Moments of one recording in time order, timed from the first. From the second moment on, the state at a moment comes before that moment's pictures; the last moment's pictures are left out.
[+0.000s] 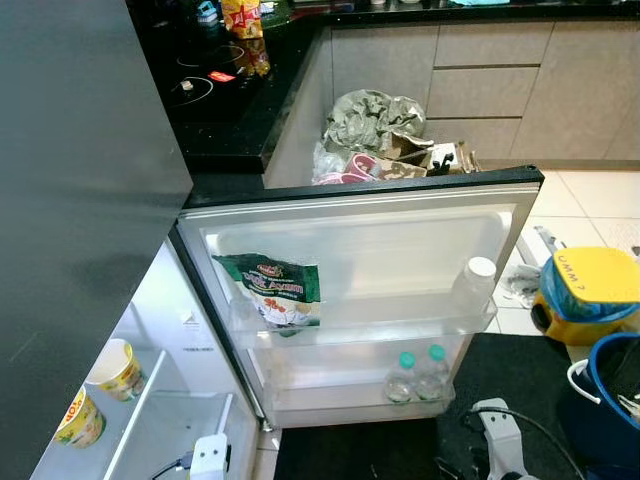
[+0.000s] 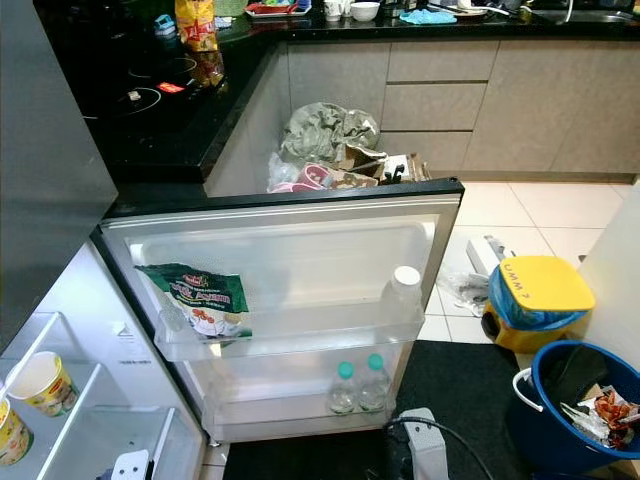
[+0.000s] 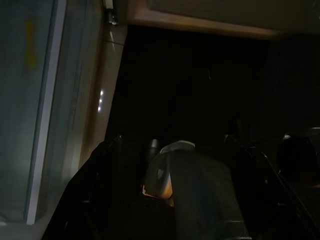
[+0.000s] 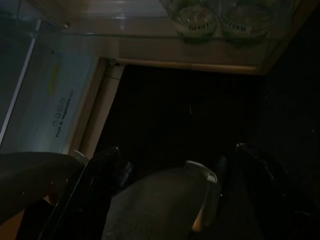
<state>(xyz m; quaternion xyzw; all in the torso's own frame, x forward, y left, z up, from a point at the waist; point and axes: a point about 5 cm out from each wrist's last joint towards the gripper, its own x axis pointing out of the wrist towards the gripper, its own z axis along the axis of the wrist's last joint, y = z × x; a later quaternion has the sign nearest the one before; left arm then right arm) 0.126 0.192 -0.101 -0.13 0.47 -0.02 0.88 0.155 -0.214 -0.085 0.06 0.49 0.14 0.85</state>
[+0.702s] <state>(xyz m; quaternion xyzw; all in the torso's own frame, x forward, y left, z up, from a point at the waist) 0.125 0.196 -0.101 -0.13 0.47 -0.01 0.87 0.148 -0.222 -0.090 0.05 0.50 0.04 0.86</state>
